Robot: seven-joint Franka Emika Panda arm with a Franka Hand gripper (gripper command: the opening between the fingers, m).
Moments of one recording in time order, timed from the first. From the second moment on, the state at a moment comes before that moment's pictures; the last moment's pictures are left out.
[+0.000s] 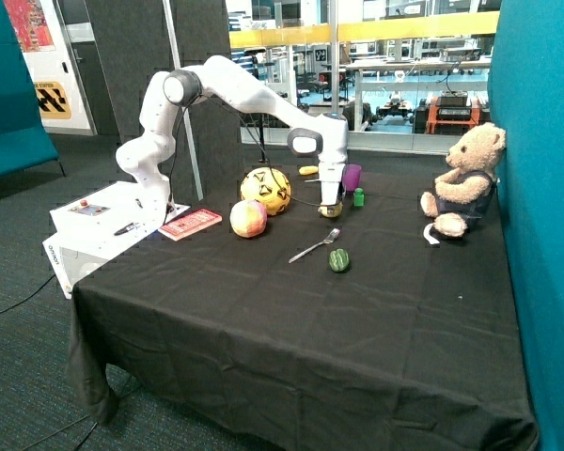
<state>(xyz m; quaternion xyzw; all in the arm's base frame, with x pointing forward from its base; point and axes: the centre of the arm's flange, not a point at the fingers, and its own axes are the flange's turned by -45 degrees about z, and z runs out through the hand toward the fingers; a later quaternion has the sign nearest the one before) 0.679 0.079 0.298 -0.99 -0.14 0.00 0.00</state>
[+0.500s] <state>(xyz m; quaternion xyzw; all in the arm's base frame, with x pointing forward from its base) 0.680 0.075 0.295 -0.99 -0.13 0.00 0.00</state>
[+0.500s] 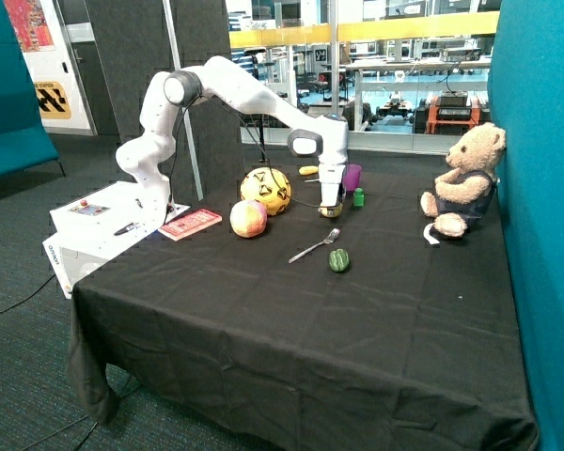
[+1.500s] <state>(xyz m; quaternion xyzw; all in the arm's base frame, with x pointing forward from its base) 0.682 0.069 0.302 -0.99 -0.14 0.00 0.00</state>
